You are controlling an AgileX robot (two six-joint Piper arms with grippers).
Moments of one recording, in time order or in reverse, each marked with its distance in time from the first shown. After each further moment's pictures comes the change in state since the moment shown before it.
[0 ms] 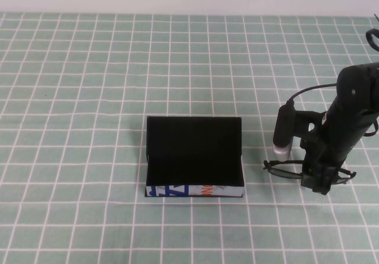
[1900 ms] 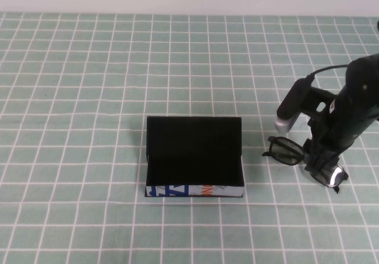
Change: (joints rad) right arm 0.006 -0.073 0.000 -0.113 -0.062 0.369; left arm 0.000 0.000 0.000 0.003 -0.002 0.000
